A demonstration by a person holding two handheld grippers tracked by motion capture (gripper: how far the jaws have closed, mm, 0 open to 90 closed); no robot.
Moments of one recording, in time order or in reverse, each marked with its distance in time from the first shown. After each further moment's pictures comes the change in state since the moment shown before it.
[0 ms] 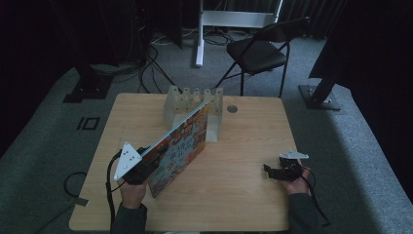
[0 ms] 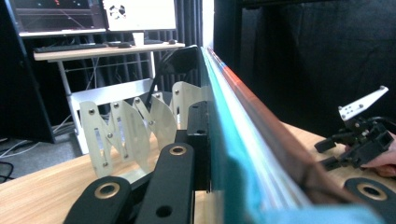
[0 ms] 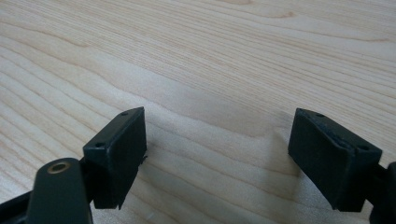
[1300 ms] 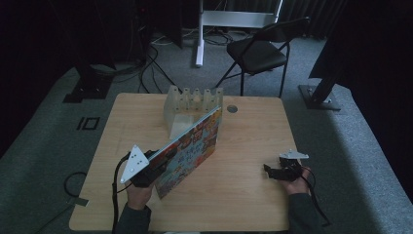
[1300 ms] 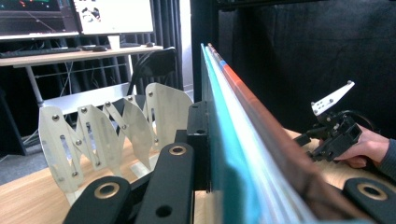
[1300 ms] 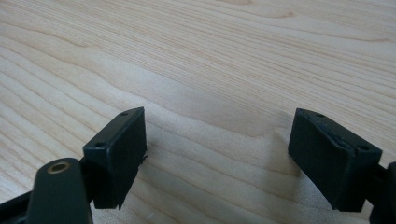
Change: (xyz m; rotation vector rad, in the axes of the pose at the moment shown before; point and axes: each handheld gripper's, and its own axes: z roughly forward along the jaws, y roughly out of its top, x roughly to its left) left arm -0.012 -0.007 0.008 -0.006 -0.100 0.024; right arm 0.000 0.000 0.000 0.000 0.000 0.000
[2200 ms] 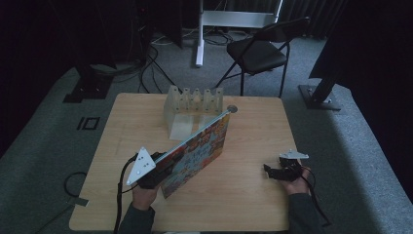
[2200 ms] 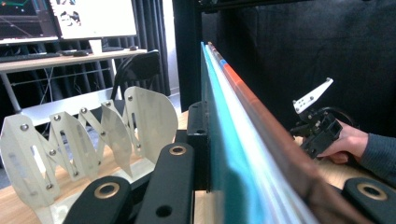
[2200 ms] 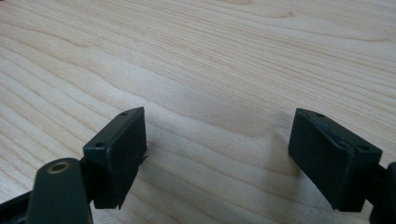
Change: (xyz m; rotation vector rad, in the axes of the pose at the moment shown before) left arm -0.009 -0.004 0.009 -0.013 -0.061 0.014; right arm 0.000 0.000 0.000 0.000 0.000 -0.001
